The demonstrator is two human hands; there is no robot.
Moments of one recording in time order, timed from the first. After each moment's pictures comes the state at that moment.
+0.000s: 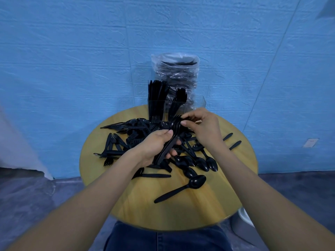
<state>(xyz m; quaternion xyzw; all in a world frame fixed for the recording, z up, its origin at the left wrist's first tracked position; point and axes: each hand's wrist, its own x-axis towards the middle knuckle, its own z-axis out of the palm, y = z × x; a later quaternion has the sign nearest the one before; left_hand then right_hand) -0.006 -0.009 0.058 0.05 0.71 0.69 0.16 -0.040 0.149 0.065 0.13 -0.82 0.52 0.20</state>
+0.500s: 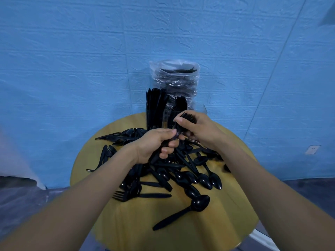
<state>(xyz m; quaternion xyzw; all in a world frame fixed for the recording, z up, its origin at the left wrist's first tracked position) -0.057 -0.018 0.077 0.15 0.66 0.69 0.26 -0.080 0.149 0.090 0.22 -0.77 0.60 -0.02</state>
